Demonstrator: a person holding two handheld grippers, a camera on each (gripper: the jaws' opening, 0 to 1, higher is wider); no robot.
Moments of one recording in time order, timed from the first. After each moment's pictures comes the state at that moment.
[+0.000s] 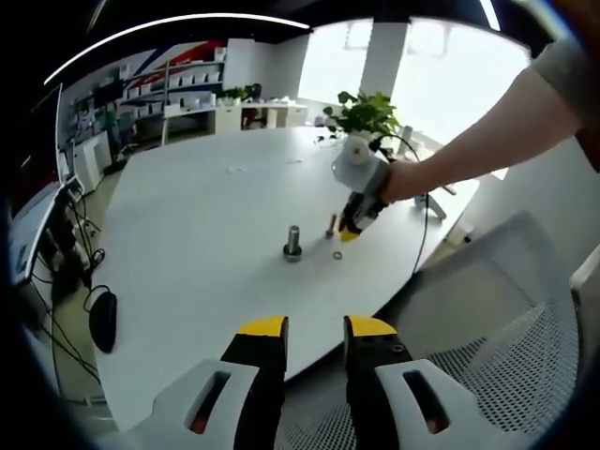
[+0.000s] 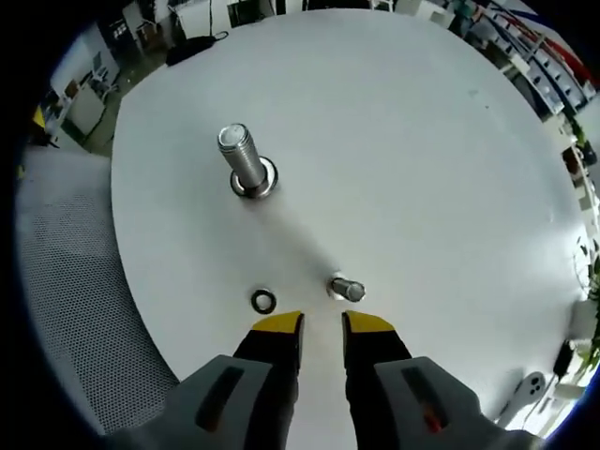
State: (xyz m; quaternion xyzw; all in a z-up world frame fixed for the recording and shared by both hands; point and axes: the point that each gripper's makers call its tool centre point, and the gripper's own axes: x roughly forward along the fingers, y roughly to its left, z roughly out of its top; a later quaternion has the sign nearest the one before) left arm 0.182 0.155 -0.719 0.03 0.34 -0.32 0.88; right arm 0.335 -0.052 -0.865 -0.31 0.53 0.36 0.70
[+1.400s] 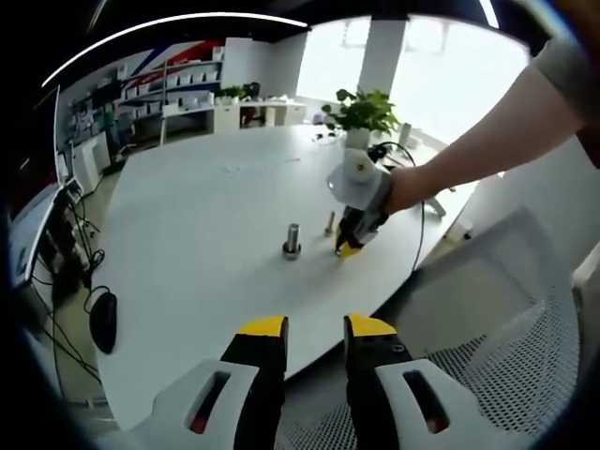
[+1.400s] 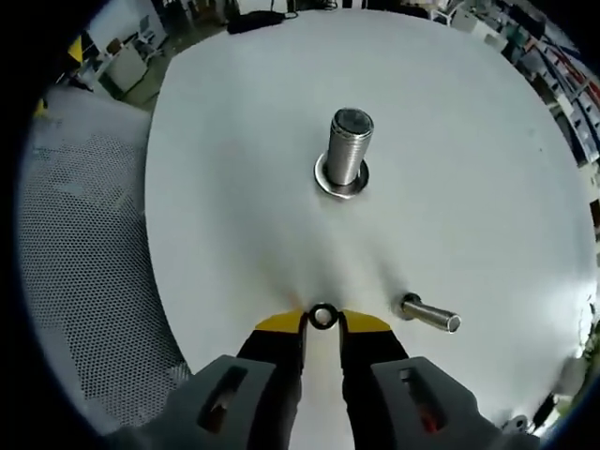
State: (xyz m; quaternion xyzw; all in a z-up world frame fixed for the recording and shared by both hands) left arm 0.182 0.155 -0.721 0.04 0.34 -0.32 0.88; right arm 0.305 -0.026 -0.878 -0.37 0.51 0.45 0.63
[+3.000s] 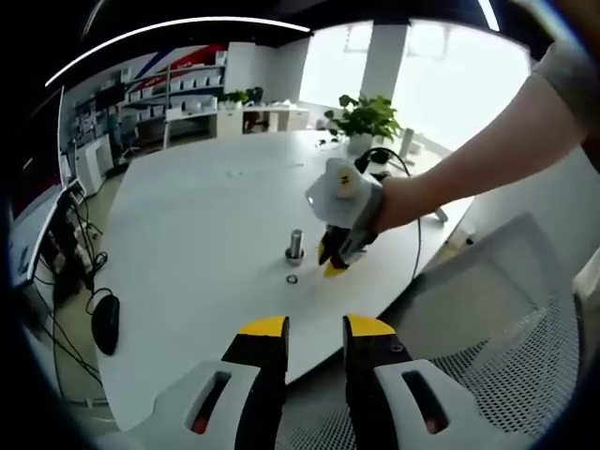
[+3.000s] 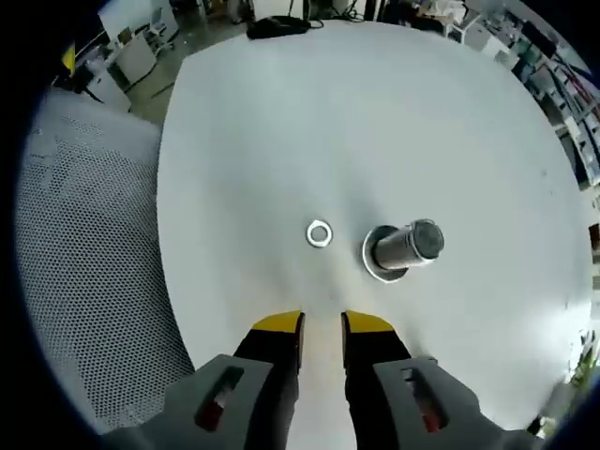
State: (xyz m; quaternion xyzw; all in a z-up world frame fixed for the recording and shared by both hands) left arm 0.185 0.157 -0.716 0.03 0.33 -0.32 0.89; right arm 0.293 0.055 -0.868 -0.37 0.46 0.49 0.65
